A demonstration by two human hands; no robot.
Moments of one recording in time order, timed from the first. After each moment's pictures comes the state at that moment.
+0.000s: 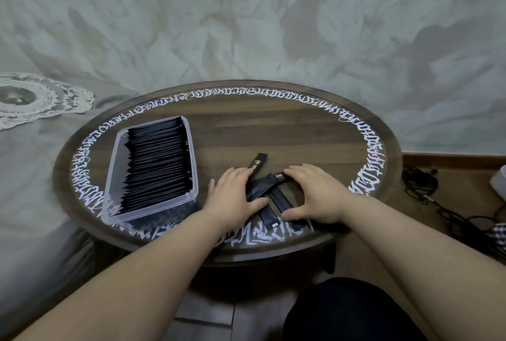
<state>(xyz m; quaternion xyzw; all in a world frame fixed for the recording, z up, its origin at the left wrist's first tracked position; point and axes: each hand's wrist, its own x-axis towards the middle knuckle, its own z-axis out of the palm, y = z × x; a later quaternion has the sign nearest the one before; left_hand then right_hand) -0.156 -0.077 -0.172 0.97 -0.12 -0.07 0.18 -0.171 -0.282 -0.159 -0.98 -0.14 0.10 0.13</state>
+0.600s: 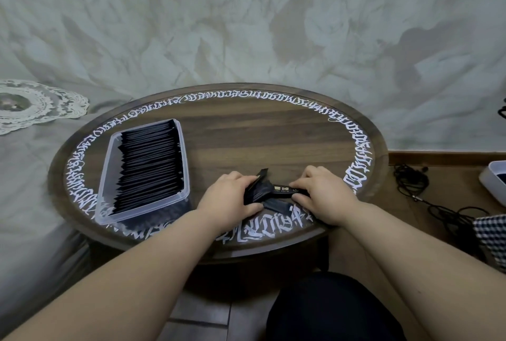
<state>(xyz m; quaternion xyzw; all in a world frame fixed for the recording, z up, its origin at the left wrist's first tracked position) -0.166 -0.083 -0.161 0.97 -0.21 -0.04 0.14 -0.190 -0.302 -0.161 -0.98 -0.11 0.02 0.14</state>
